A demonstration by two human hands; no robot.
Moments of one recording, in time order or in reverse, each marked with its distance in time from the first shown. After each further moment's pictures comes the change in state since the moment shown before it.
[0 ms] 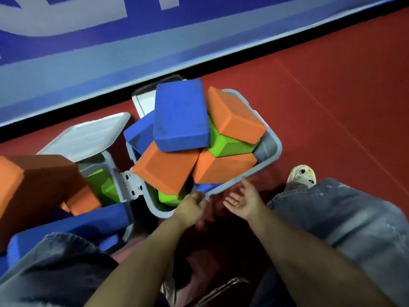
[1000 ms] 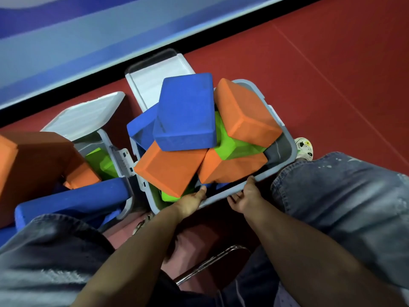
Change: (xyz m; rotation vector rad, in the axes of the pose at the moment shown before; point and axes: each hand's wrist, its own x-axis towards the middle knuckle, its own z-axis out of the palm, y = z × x) left_hand -0.036 -0.013 0.030 -0.181 -0.288 -0.276; right_hand 0.000 0.036 -0.048 0.071 0.290 0.052
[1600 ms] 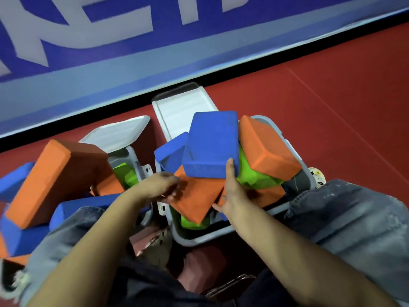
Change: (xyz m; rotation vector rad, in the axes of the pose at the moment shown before) left_hand -0.102 0.020 -0.129 -0.270 0.197 0.177; right_hand -0.095 0.036 0.078 -0.237 -0.235 -0.253
